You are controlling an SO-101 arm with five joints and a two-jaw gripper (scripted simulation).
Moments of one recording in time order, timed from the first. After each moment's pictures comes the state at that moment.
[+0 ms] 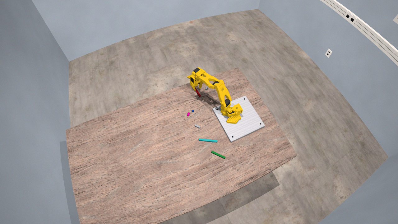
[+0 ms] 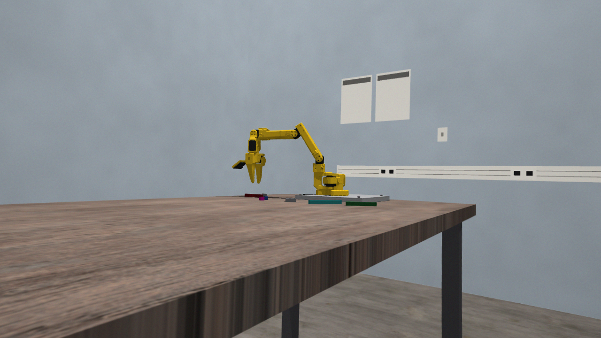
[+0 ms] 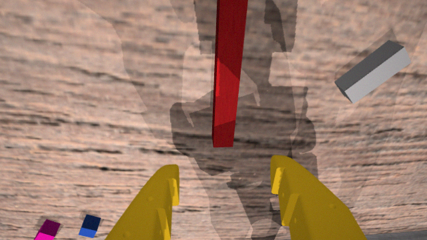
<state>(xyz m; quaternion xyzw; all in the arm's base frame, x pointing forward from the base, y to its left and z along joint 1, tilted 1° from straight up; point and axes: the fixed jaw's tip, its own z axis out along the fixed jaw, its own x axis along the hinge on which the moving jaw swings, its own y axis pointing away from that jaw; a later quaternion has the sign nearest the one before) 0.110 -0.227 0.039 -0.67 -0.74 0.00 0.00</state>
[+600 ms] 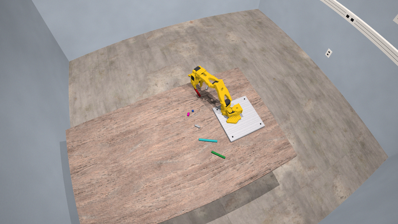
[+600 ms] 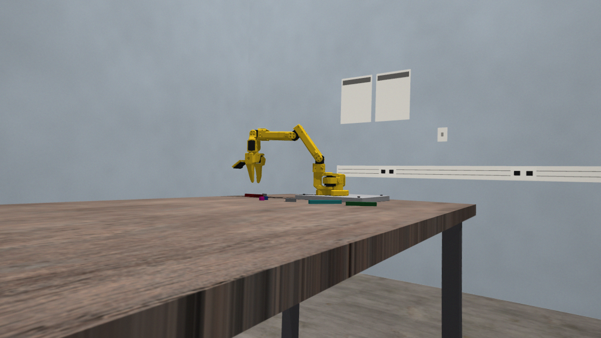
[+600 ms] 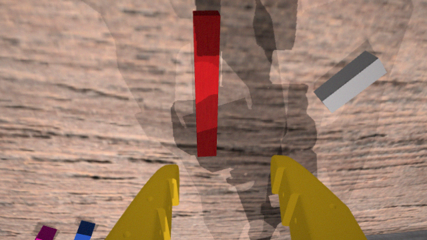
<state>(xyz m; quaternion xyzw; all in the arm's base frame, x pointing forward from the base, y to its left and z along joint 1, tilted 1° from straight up) 0.102 -0.235 0.041 -0.68 -0.74 0.00 0.00</state>
